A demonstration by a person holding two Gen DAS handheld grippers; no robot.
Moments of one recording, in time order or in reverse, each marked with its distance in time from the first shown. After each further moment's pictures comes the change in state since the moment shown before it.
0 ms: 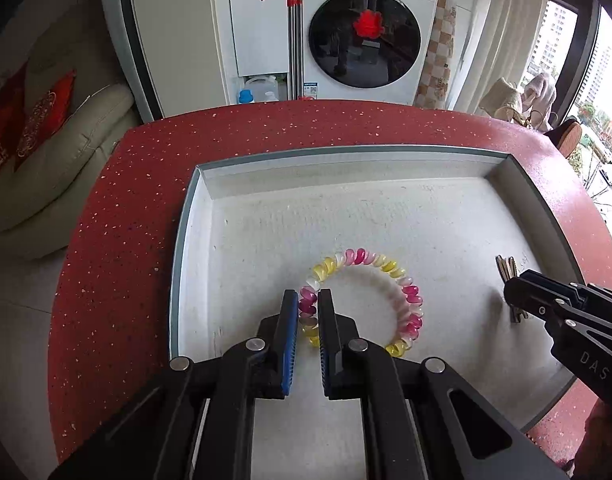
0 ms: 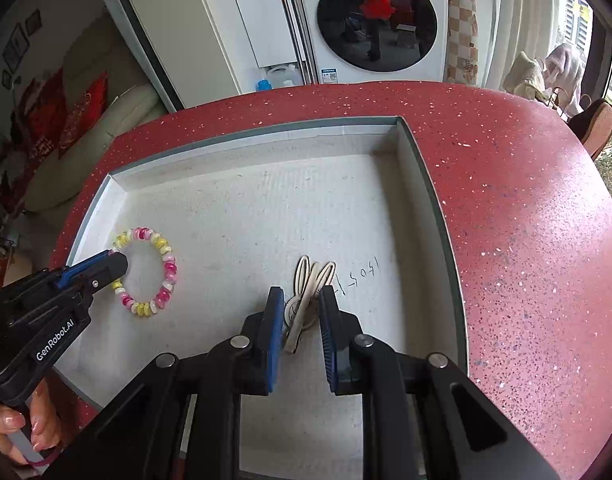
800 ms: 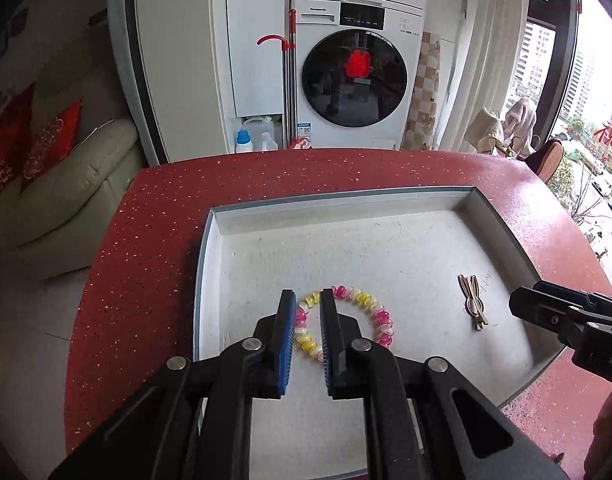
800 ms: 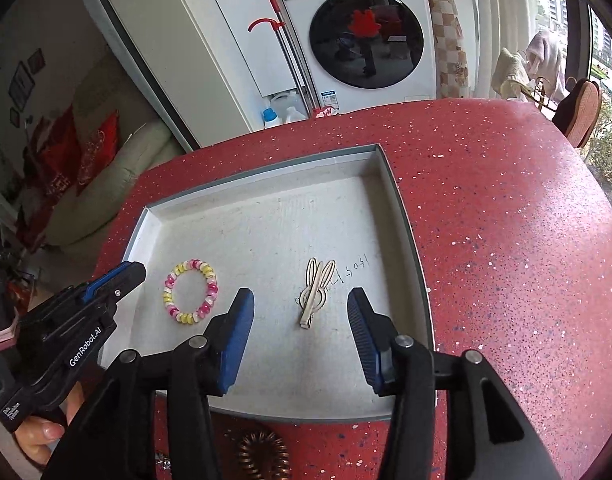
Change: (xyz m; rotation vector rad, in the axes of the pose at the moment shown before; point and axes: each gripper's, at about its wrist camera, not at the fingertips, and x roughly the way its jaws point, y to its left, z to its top) left arm -0.059 -0.001 -0.007 0.010 -0.170 -0.032; right arm -0.052 -0.008 -0.007 0.107 -0.087 0.085
